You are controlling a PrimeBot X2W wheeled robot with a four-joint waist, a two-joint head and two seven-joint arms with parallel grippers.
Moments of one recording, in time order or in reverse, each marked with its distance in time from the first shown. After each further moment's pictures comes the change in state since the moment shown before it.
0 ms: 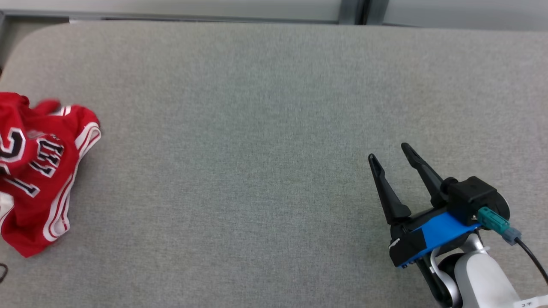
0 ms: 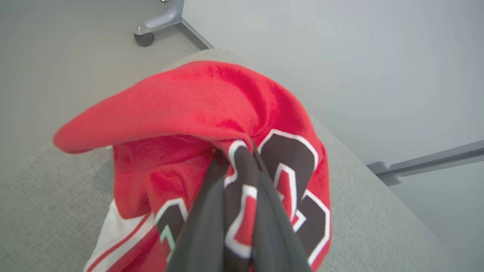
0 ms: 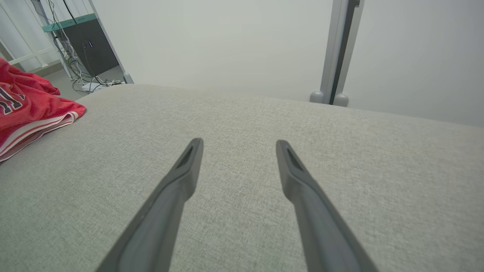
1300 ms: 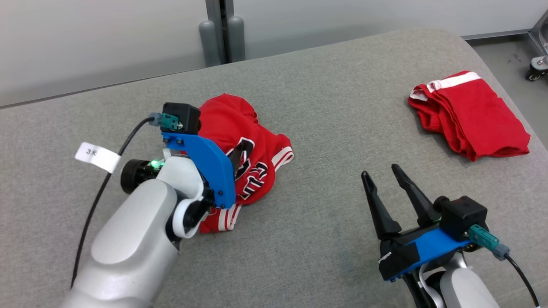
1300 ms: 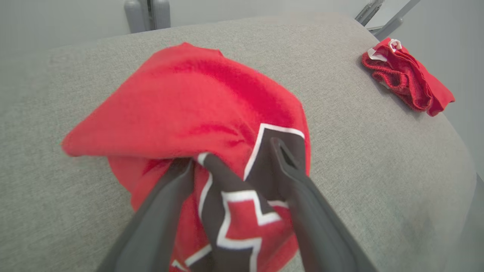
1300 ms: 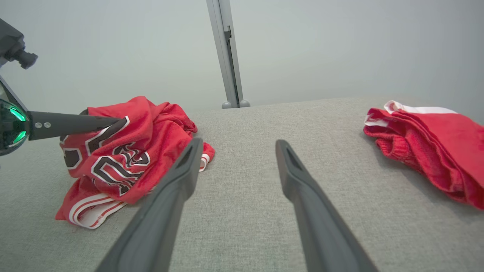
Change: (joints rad) left arm -0.191 -0.280 -0.703 0.010 0.271 -0.103 0.067; right arm 0.035 0.056 0.014 0.113 0.075 0.000 -0.097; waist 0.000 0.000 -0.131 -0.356
